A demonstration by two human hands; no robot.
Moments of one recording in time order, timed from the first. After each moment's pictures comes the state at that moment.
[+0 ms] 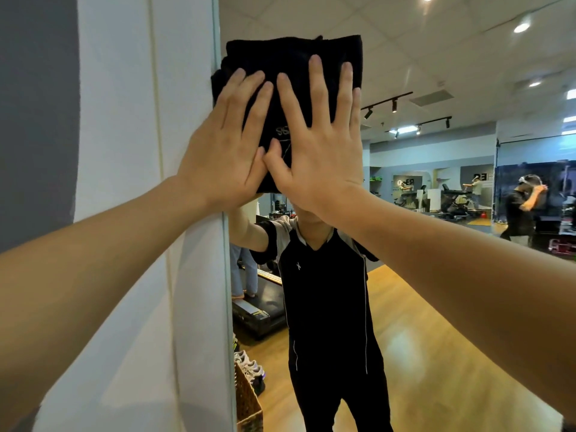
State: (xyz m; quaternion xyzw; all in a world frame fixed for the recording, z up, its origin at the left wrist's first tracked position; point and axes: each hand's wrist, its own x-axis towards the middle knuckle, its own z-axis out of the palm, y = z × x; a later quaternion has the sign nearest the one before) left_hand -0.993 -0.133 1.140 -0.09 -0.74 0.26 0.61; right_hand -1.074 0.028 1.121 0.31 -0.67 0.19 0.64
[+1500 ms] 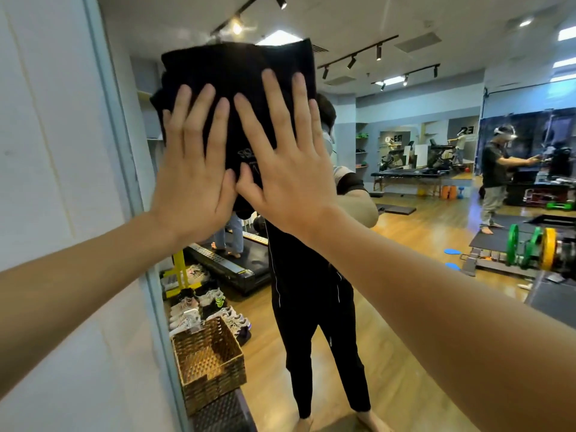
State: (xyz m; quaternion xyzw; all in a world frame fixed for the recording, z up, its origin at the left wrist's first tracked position) left_hand -1.031 -0.048 1.022 -0.07 -0.79 0.17 0.59; right_hand -1.116 0.112 1.019 0.38 -0.66 0.19 0.62
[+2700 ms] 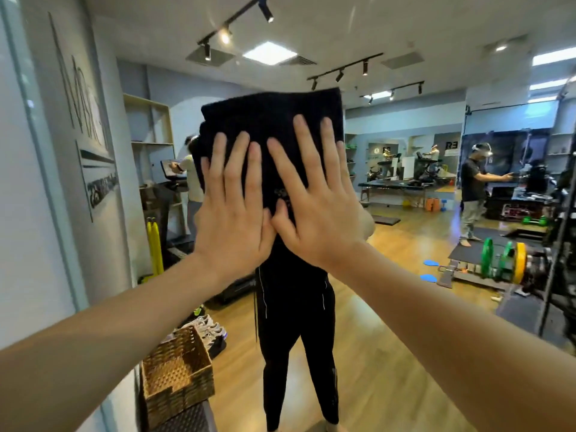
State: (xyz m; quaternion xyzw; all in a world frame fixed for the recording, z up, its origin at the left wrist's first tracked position) left_hand -1.099 0.086 0.981 -0.03 -0.79 0.13 0.60; right_hand -1.178 0.240 0.992 0.41 -0.66 0.19 0.60
